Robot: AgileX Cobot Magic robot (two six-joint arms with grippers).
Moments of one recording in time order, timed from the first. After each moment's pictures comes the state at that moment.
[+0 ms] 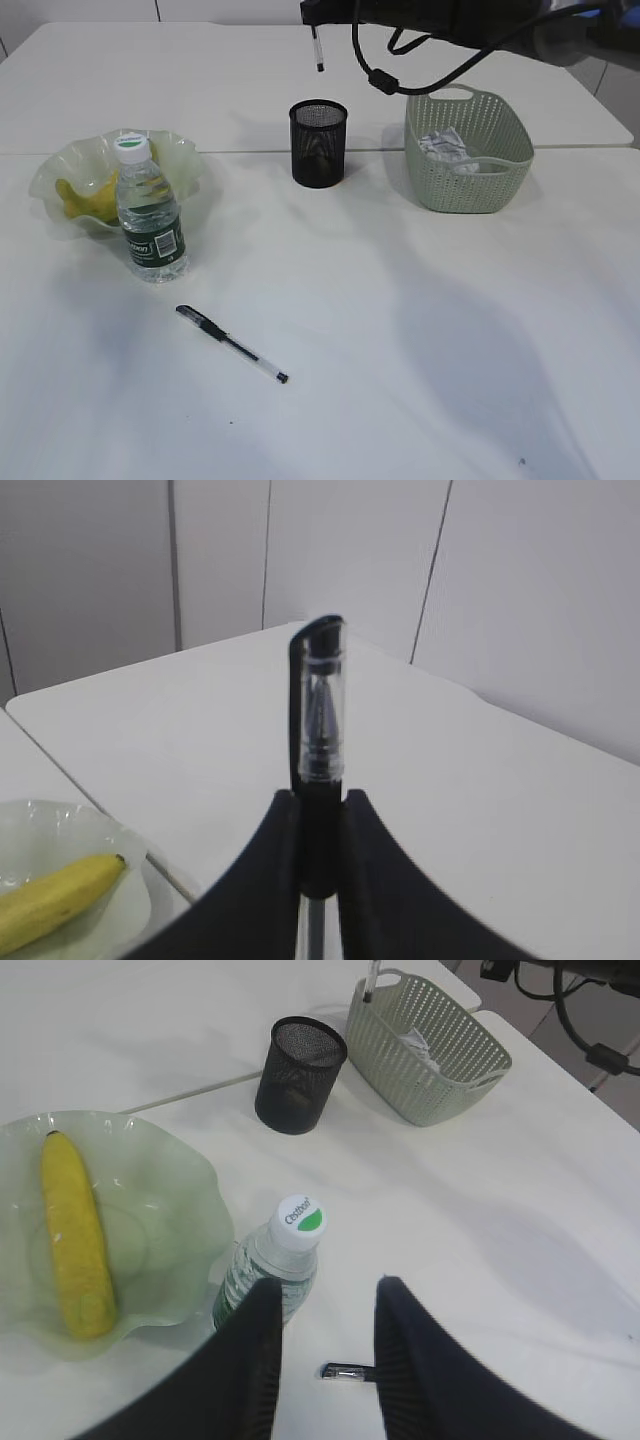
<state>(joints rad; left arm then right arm) 0.47 1.44 -1.22 -1.10 1.20 1.18 0.27 2.32 -2.10 1.66 0.44 -1.88</state>
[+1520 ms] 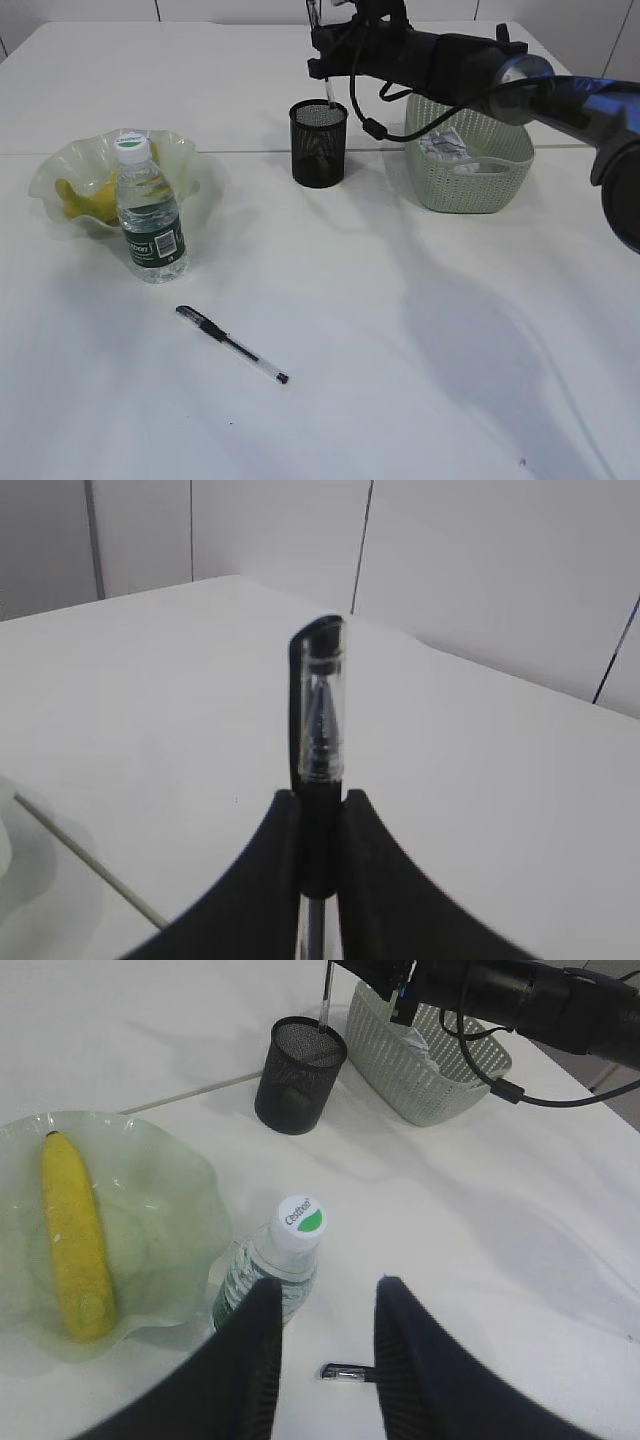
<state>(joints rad) 0.47 1.44 -1.22 -1.10 1.20 1.18 0.25 2.56 -2.29 1.80 0.37 -2.04</state>
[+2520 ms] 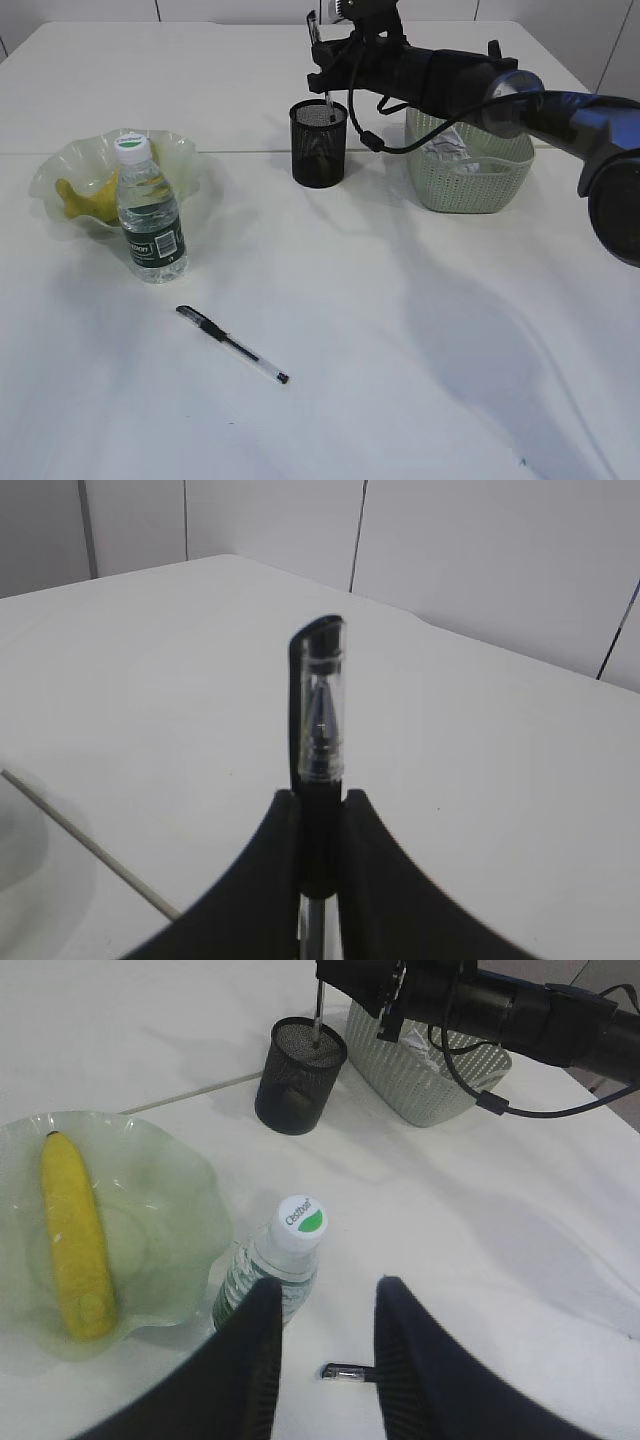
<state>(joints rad) 0.47 1.44 -1.22 -1.10 1.20 1.18 0.25 2.60 -2.31 1.81 0.35 -2.04</state>
